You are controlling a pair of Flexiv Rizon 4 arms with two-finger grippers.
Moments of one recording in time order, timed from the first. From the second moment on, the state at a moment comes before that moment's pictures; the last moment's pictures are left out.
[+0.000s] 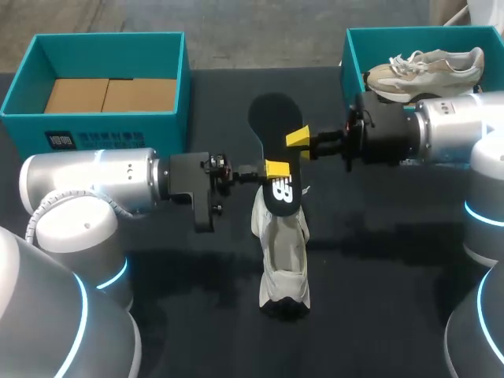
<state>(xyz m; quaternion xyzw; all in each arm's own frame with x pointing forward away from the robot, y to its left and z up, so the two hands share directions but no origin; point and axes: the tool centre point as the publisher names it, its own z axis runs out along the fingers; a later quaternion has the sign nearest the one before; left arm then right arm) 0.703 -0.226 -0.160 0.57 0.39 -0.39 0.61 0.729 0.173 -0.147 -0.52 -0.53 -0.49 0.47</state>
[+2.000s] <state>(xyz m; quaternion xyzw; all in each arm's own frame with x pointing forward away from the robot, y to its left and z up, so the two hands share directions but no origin) 0.713 -0.150 -0.119 0.63 0.51 -0.38 0.45 0.727 0.169 -0.186 -0.53 -0.51 -0.49 0.46</state>
